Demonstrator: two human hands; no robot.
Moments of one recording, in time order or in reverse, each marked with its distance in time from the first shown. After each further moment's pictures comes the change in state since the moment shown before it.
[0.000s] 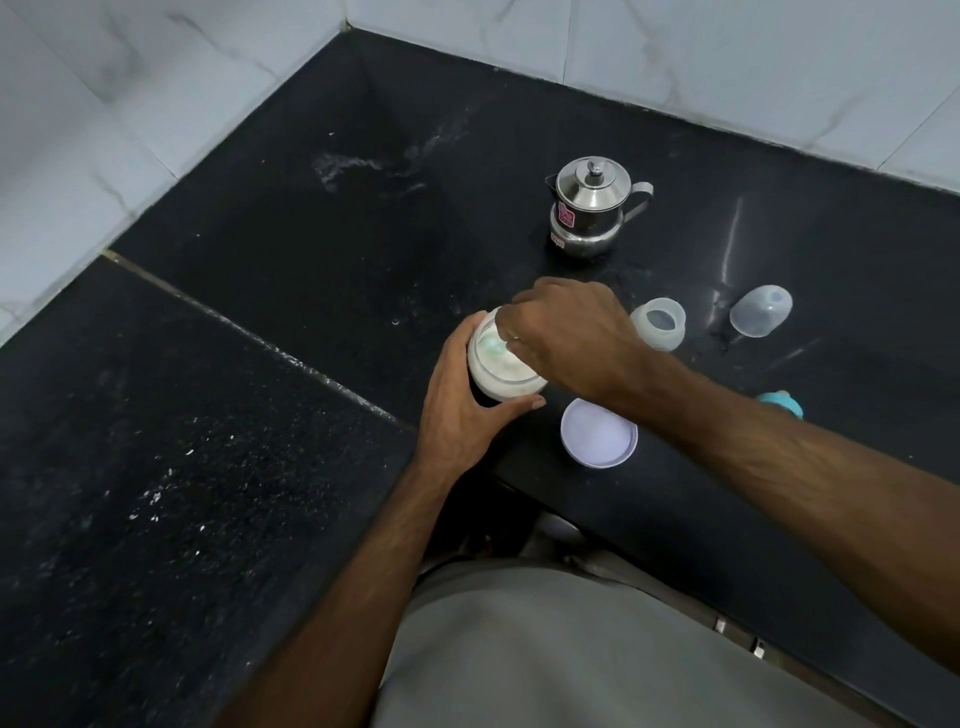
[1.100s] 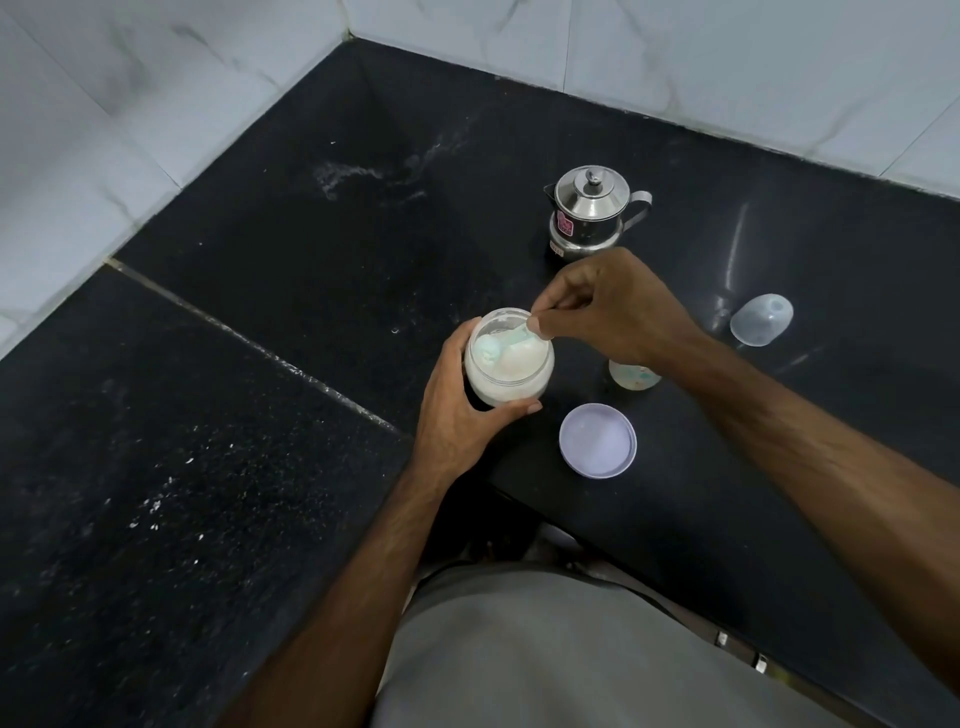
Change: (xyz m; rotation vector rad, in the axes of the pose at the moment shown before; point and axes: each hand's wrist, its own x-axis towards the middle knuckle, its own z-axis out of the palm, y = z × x) left_hand 0.006 -0.001 -0.001 -0.004 -0.005 0.049; right_hand -0.008 0.044 -0.001 0.943 0.095 0.363
